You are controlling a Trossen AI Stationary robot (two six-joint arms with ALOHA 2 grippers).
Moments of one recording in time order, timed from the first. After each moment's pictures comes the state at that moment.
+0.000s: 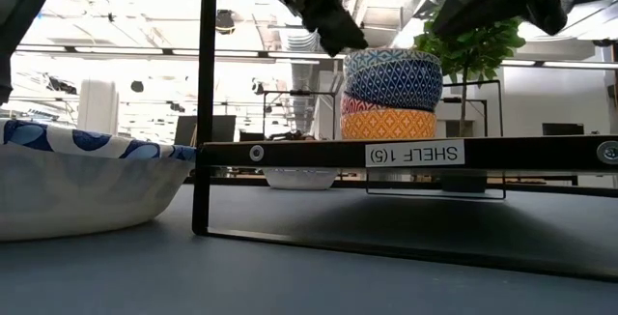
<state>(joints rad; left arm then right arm) 0.30 1.90 1.78 -0.65 0.53 0.38 0.57 1.42 1.06 -0.69 0.89 1.34</state>
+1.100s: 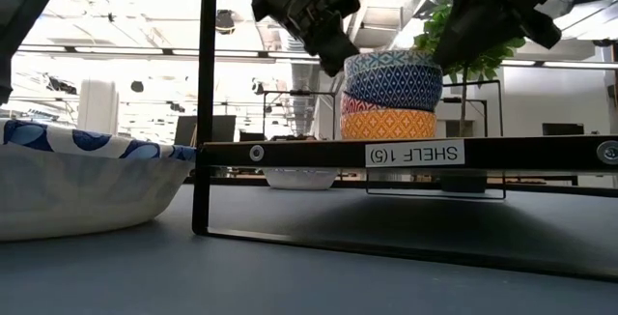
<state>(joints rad) 0.33 1.92 1.66 -0.50 0.54 0.37 0.49 1.46 1.06 -0.77 0.80 1.34</state>
